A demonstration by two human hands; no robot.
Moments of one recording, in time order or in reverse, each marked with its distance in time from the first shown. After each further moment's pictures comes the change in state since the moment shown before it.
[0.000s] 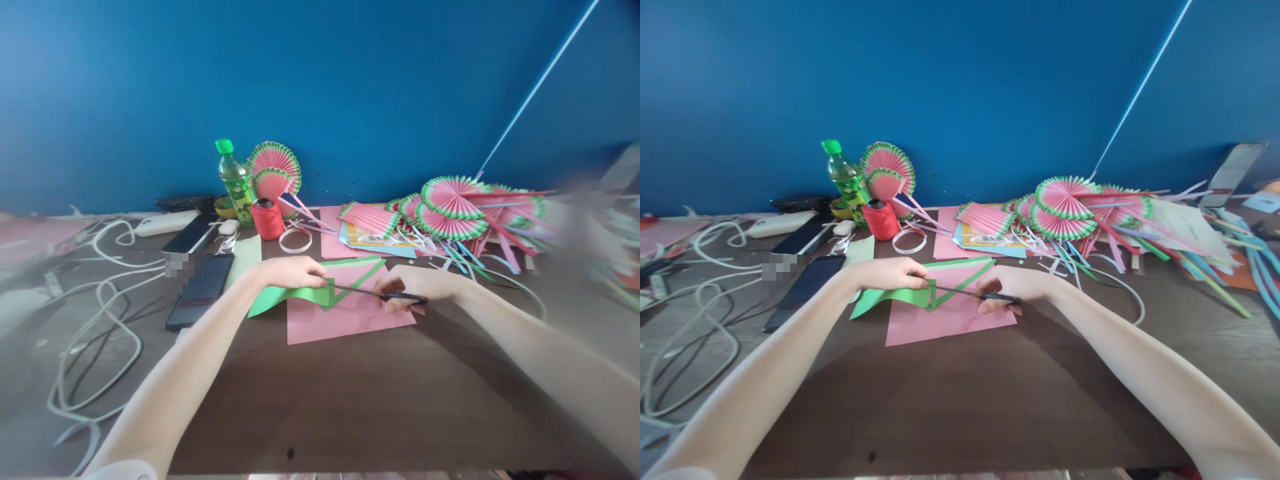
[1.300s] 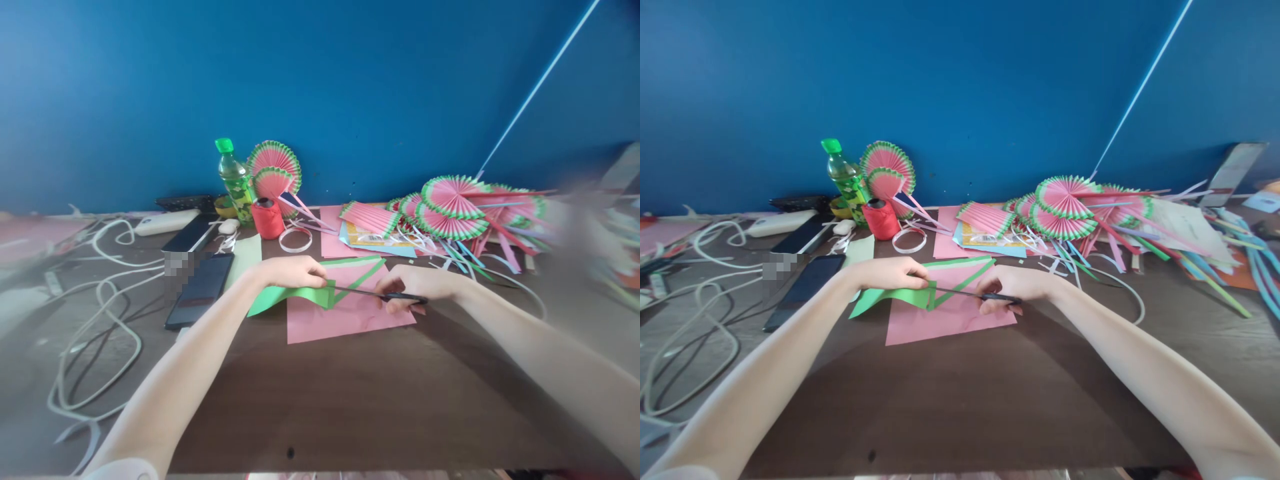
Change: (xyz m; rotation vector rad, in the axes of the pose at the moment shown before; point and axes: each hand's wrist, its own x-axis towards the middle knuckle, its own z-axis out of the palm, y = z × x) left_hand -0.001 0.003 0.000 -0.010 0.028 -0.013; right_hand 0.001 0.003 -0.002 0.003 -0.021 -0.016
